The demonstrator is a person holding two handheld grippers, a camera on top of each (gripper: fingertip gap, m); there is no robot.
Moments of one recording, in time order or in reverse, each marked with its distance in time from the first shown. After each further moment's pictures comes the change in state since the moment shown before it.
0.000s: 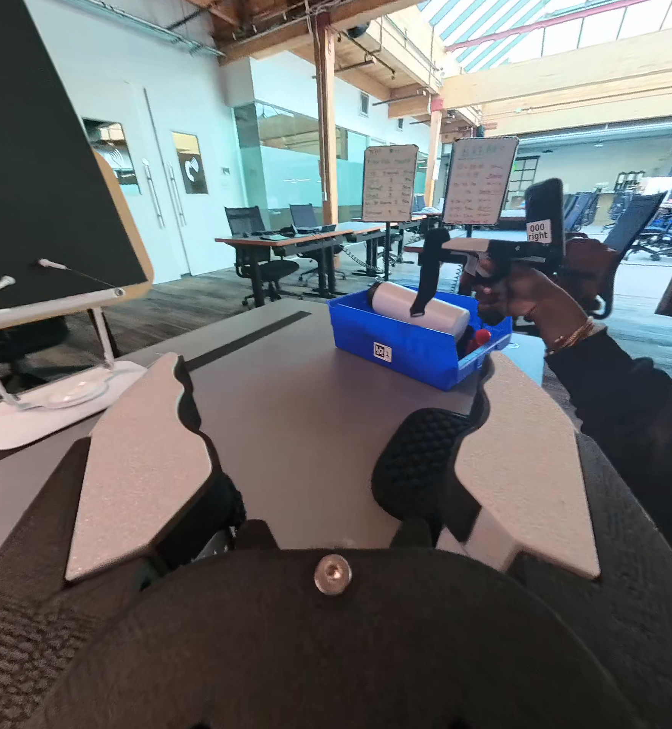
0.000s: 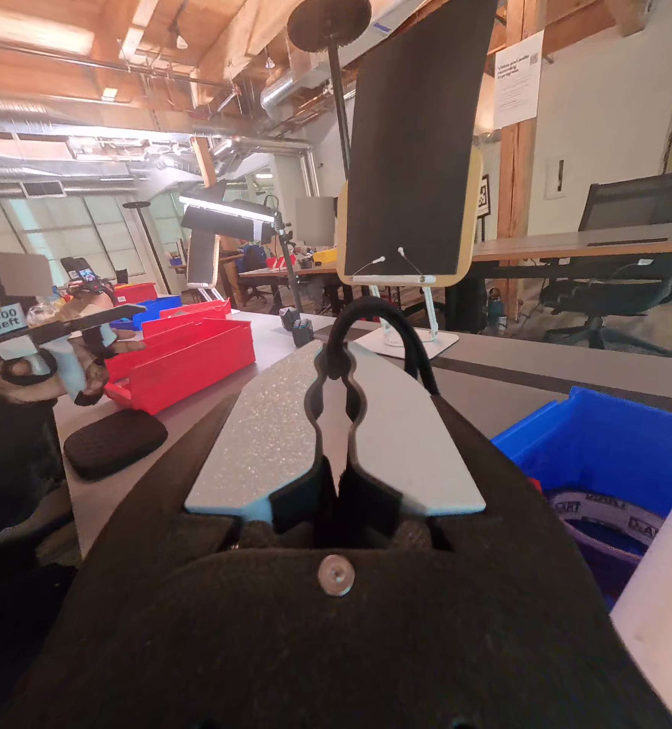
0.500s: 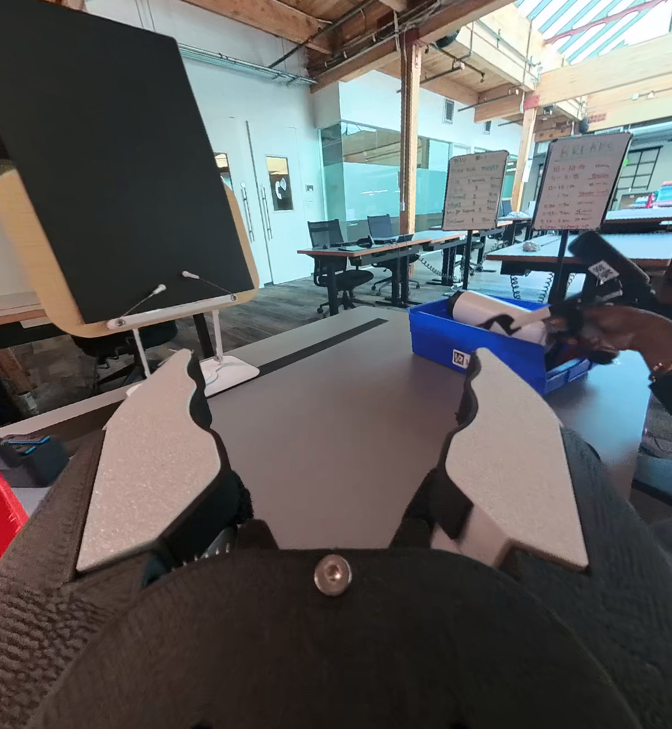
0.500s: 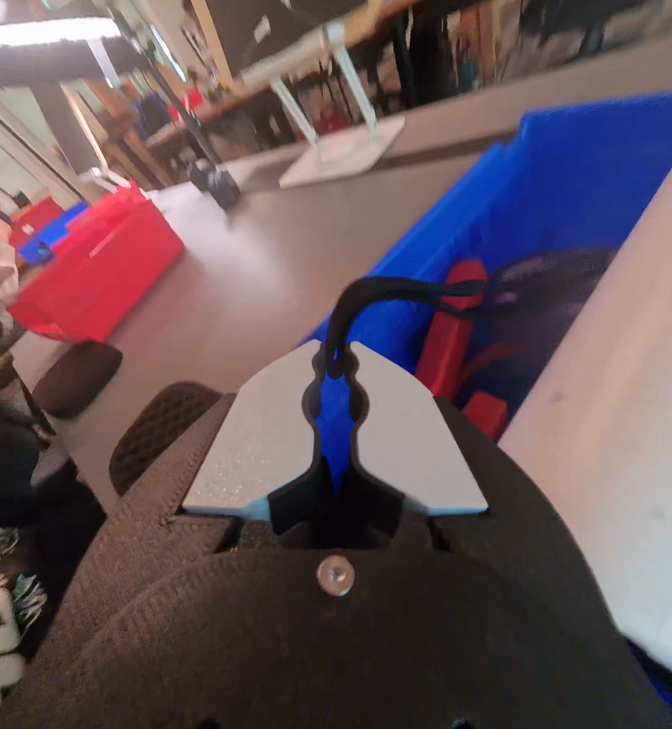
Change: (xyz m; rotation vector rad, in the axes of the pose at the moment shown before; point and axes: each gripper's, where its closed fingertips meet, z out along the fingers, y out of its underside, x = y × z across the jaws) left arm -0.052 -0.016 -0.043 0.029 -0.214 0.066; right arm 0.059 0.105 -0.026 -0.452 0.191 0.287
